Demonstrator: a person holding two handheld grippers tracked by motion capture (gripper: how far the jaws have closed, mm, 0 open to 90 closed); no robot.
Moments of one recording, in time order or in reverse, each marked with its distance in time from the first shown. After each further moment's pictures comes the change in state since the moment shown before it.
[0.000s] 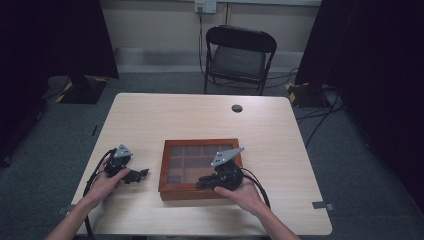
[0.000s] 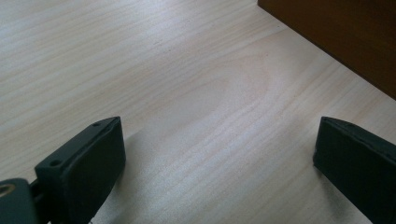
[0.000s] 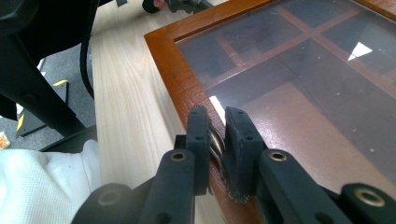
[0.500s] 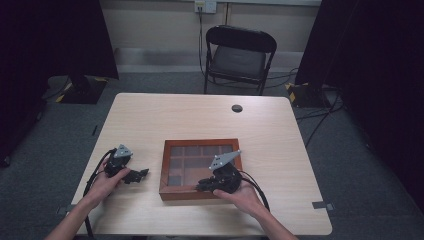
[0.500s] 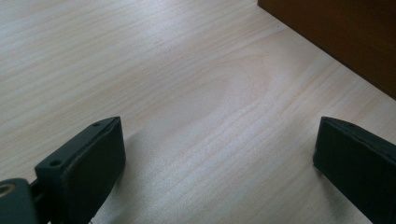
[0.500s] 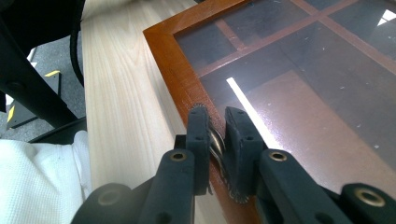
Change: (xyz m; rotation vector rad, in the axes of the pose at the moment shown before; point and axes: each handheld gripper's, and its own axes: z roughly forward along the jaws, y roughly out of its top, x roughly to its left) left arm 0.000 0.000 0.000 0.002 0.000 -0.001; right arm 0.001 -0.007 0.009 0.034 -0.015 -0.019
